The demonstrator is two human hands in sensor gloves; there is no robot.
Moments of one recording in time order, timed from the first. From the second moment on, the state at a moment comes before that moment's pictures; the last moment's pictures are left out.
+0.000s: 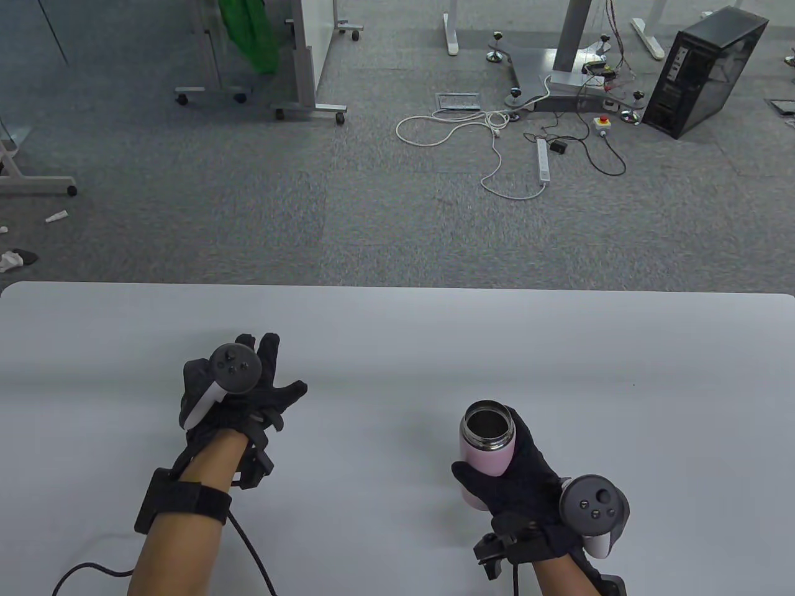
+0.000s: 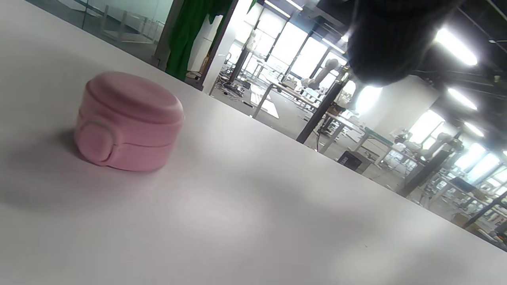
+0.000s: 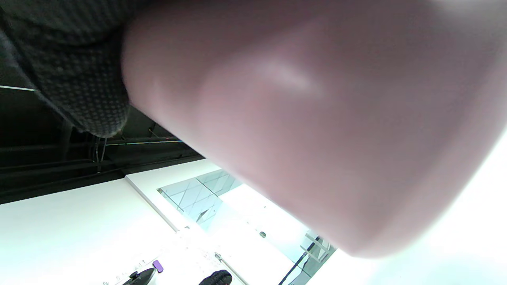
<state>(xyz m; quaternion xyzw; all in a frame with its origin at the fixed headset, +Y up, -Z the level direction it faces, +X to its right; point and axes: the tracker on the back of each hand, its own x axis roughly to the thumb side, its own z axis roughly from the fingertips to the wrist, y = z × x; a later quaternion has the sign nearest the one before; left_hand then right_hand) -0.253 -0.698 -0.395 -0.09 -0.03 0.24 0.97 0.176 -0.696 -0.266 0.16 -0.17 0.82 0.53</state>
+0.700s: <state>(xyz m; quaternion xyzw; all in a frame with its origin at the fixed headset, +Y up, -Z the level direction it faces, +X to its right) -0.230 -0.704 -0.328 -0.05 -0.10 0.24 0.96 0.175 -0.696 -0.262 0.16 -0.17 0.82 0.52</state>
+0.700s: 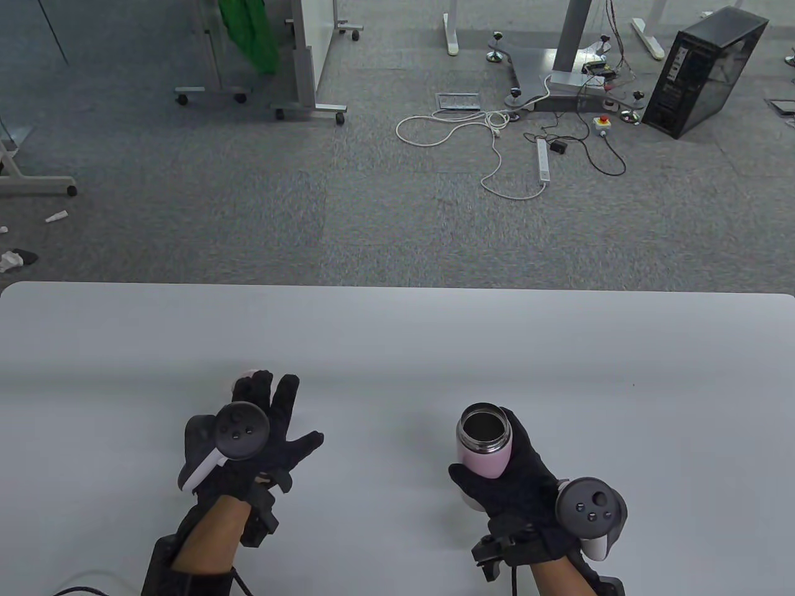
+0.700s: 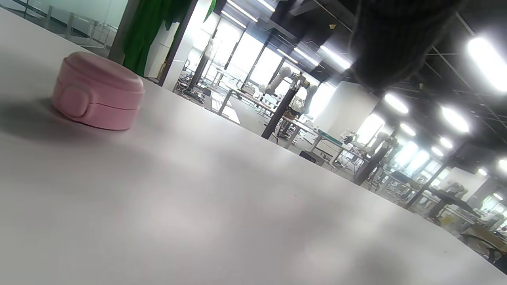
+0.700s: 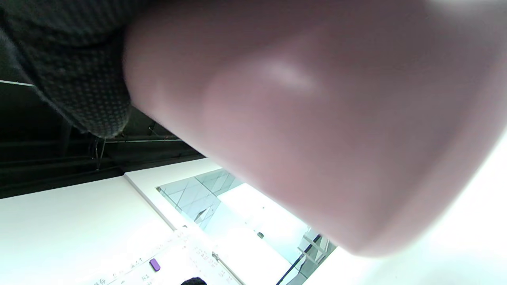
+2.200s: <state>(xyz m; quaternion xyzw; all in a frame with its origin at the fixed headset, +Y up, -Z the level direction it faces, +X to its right) -0.242 -0.708 -0.294 -0.06 -0.12 0.28 0.95 0.202 -0.677 -0.335 0.02 -0.14 0.82 0.56</state>
